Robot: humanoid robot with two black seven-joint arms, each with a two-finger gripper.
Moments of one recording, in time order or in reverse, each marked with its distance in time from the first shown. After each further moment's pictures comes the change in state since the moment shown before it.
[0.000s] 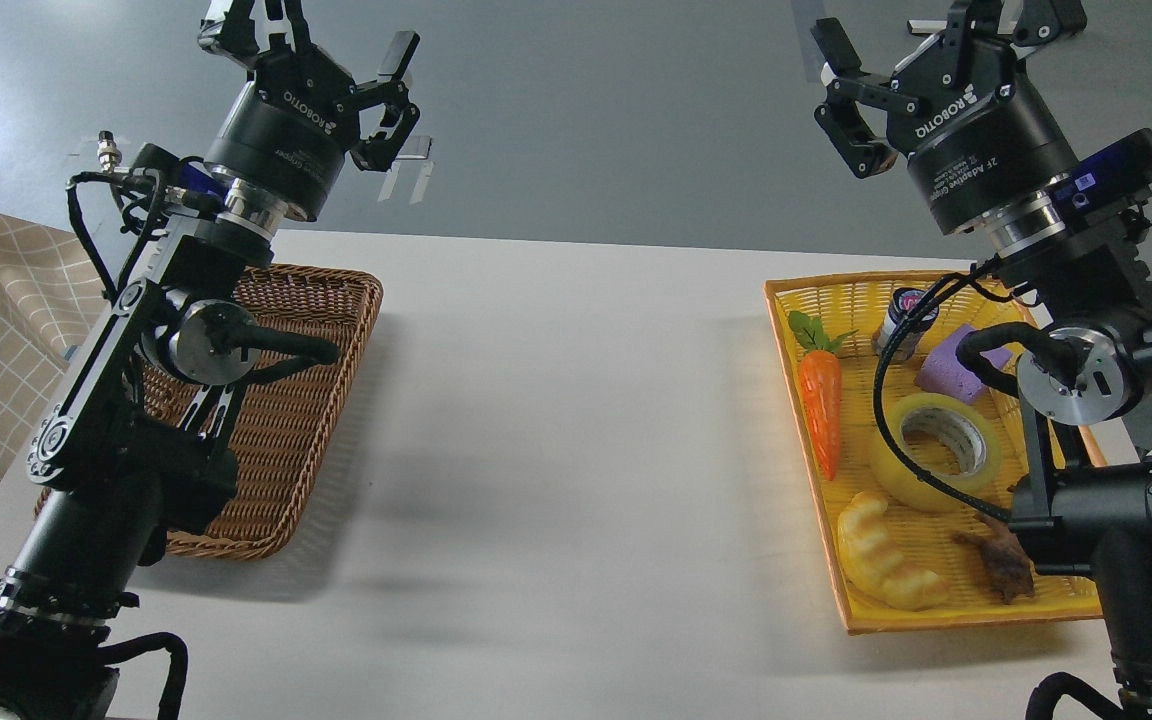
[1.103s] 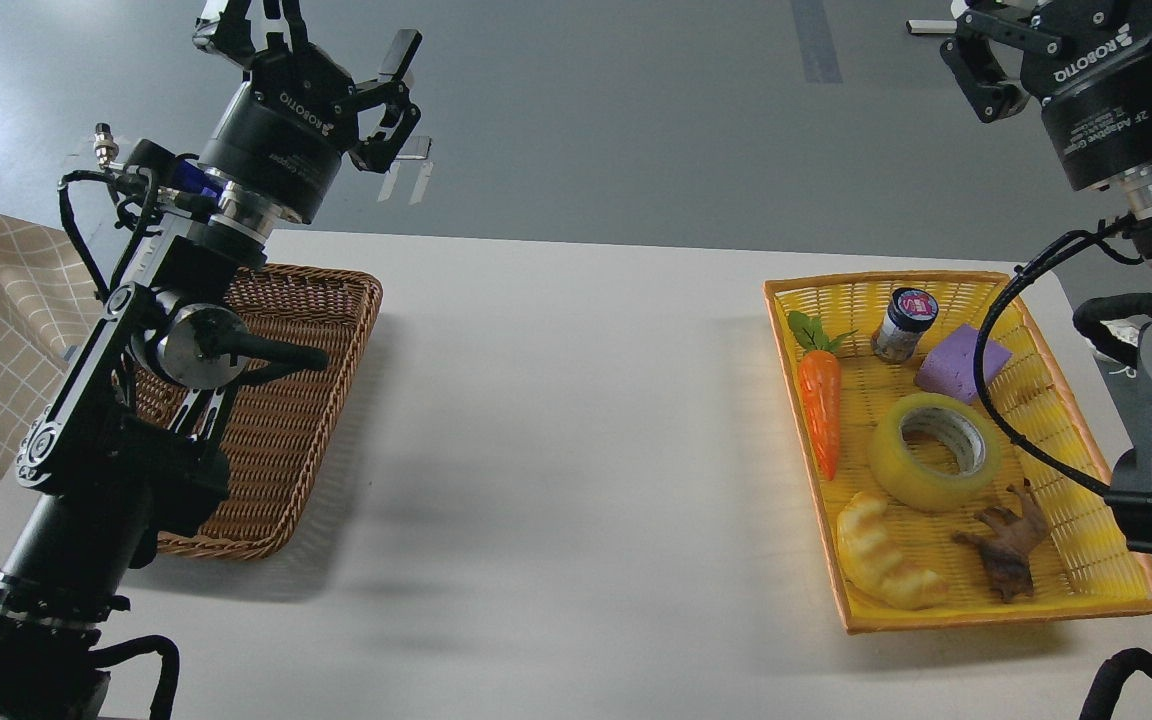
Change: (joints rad) left arm 0.009 0.017 -0.005 -0.025 0.001 -0.077 -0.004; right arm 0.015 -0.109 0.153 0.033 -0.001 0.090 0.007
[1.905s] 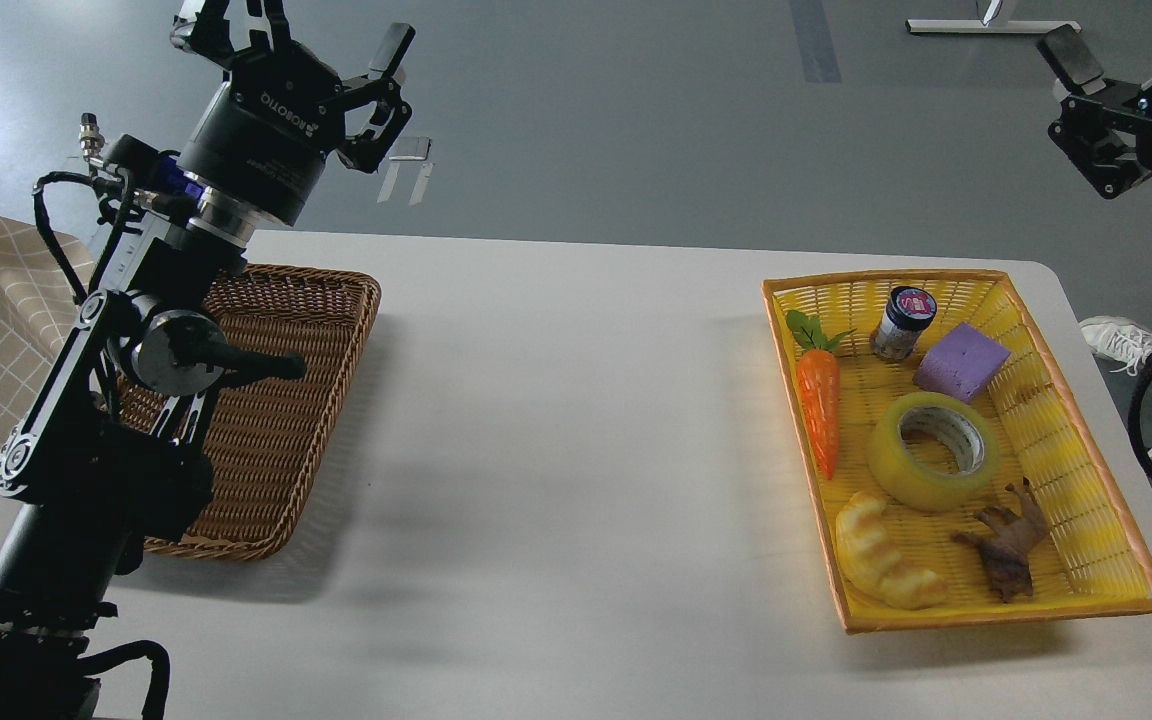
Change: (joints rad) left arm 0.028 0.011 -0.053 -0.011 -0.001 -0.076 -0.001; right arm -0.201 -0.294 0.061 0.114 -0.003 0.094 -0.032
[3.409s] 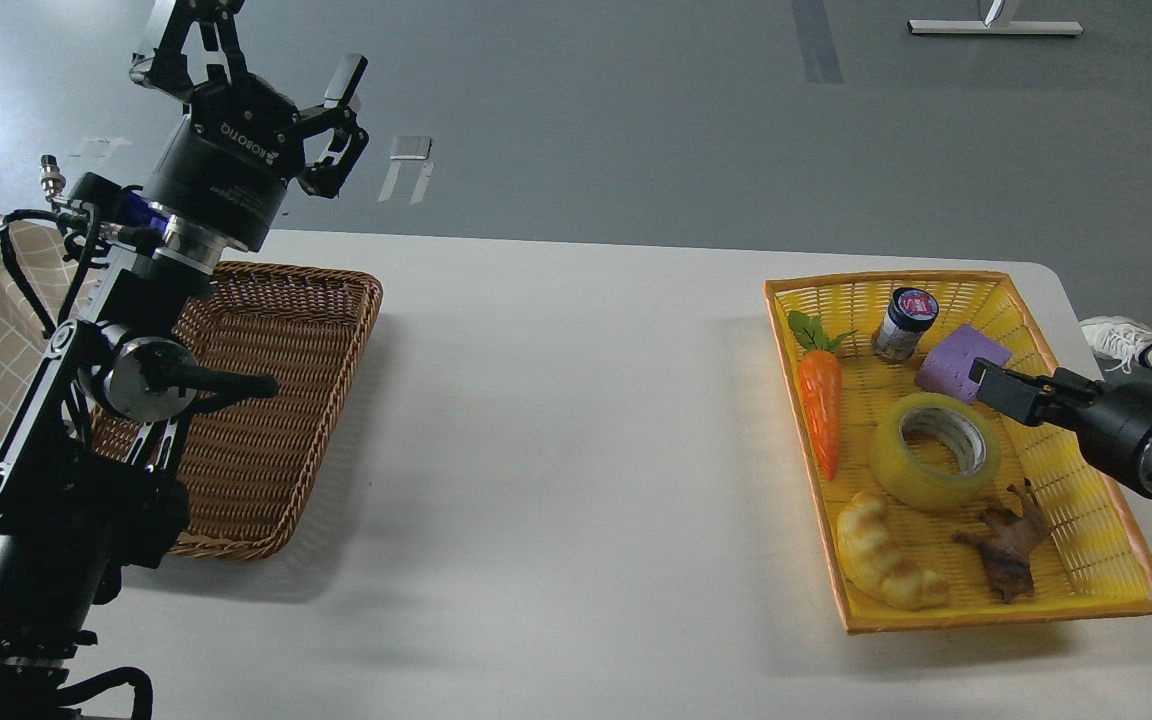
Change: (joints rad) left arm 0.071 0.015 -0.044 0.000 0.000 0.010 0.001; right arm -0.159 -0.190 -0.382 -0.216 -1.186 0.000 0.104
